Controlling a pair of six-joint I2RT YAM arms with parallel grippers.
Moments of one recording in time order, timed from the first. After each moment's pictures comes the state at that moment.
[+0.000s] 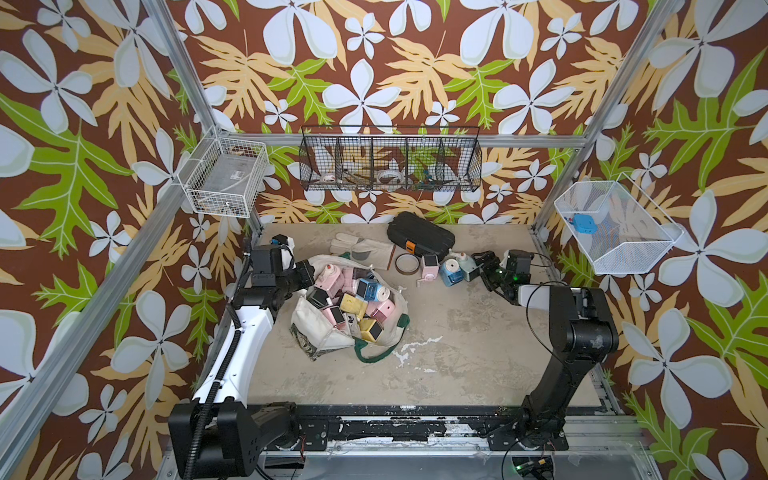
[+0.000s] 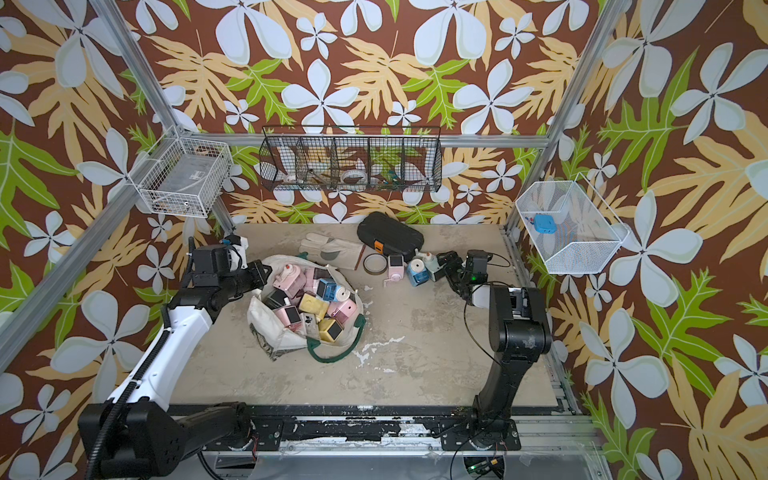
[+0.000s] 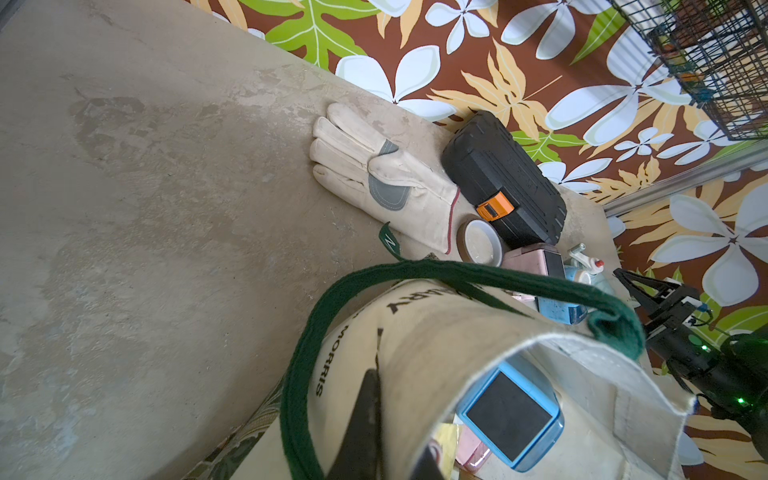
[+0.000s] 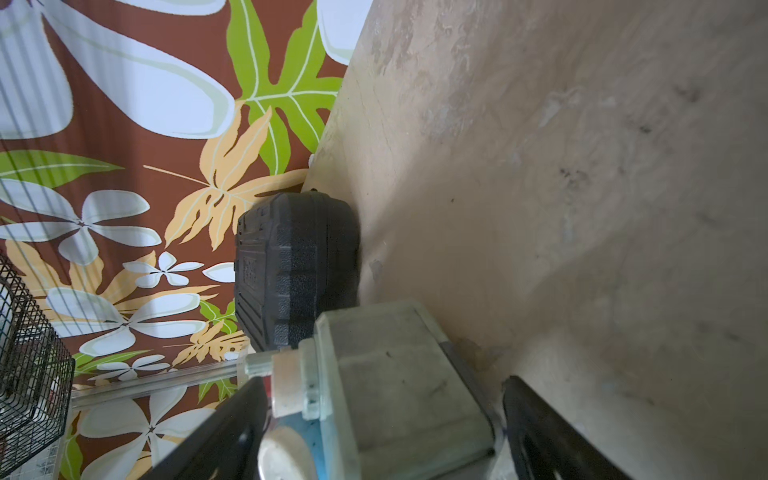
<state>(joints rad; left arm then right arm) 0.05 1.20 1.01 -0.43 0.32 -0.38 -0.07 1.89 0.97 0.38 -0.37 1.00</state>
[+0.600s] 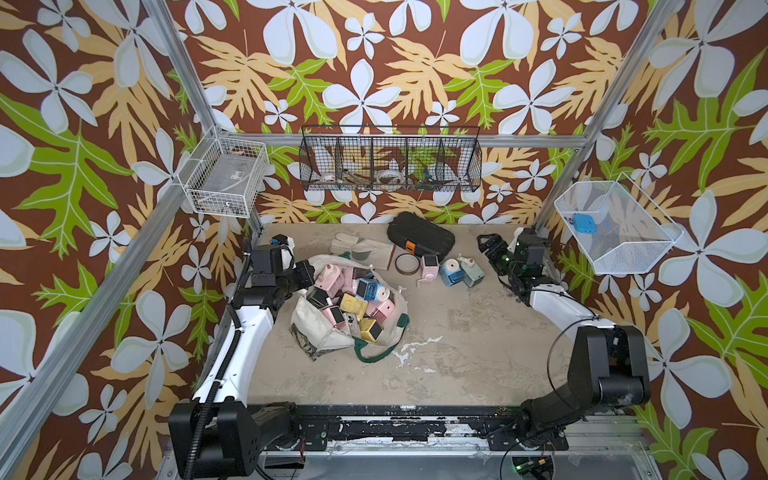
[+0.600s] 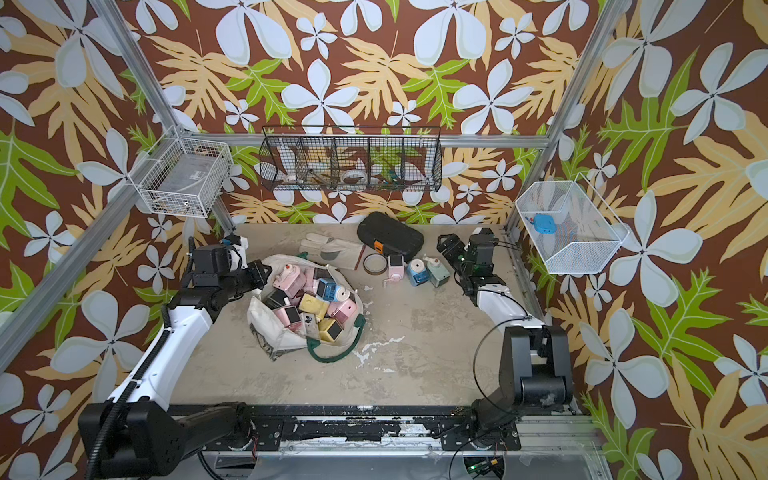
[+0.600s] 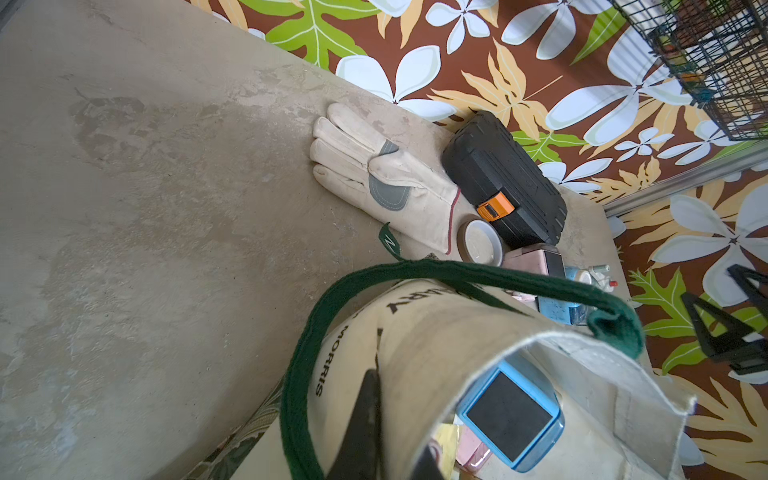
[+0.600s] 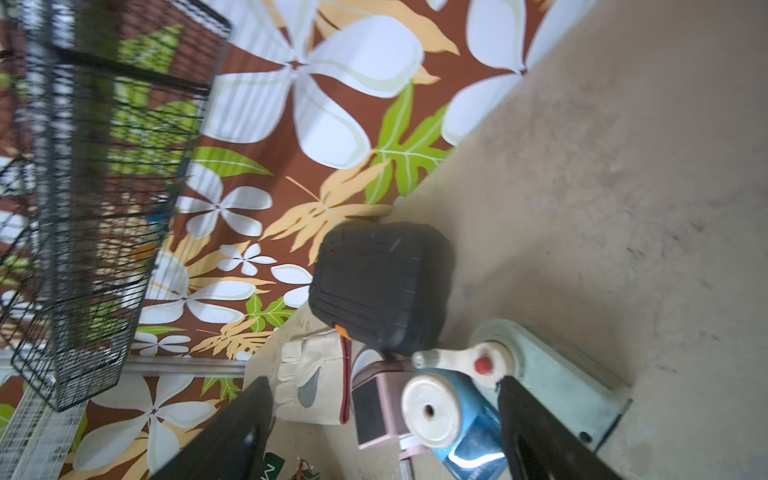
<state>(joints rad) 0.05 1.20 1.01 -0.43 0.32 -0.38 0.03 1.52 1.01 0.15 -0.20 0.86</state>
